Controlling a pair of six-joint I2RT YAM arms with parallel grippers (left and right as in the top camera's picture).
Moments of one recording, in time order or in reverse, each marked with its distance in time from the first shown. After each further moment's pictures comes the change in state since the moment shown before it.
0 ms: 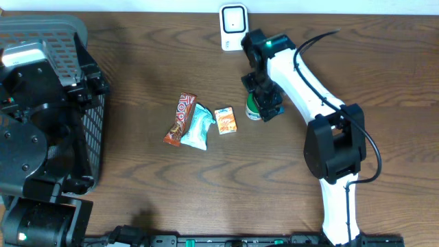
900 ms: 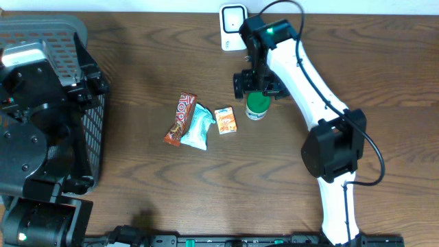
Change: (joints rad) left arm 0.000 0.000 0.000 0.000 0.000 0.000; right arm 0.009 0.016 0.263 -0.243 -0.018 -1.125
